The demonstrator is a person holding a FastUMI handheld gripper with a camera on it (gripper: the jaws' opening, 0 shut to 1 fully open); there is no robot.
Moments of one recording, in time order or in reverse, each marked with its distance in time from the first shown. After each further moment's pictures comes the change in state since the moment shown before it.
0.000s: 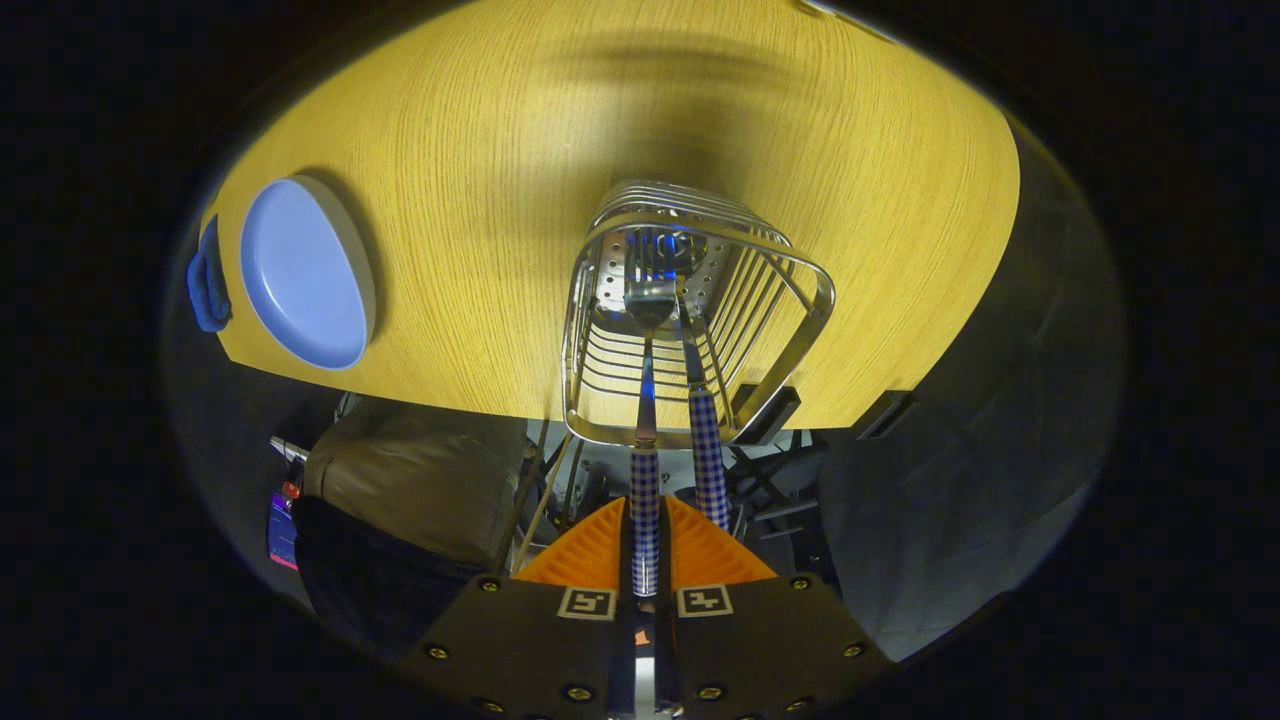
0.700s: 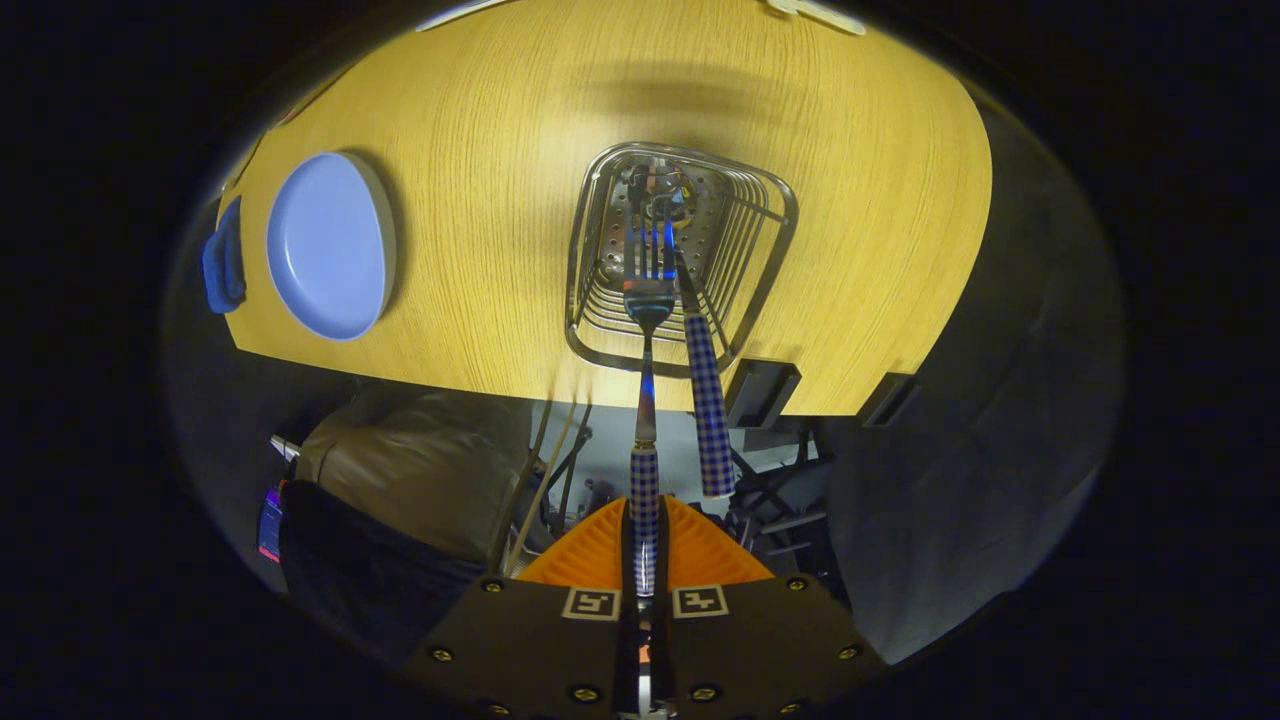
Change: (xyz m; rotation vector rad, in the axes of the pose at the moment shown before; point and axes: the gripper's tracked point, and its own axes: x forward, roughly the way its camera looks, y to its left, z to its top) arm 0.004 0.001 -0.034 0.005 -0.075 0.025
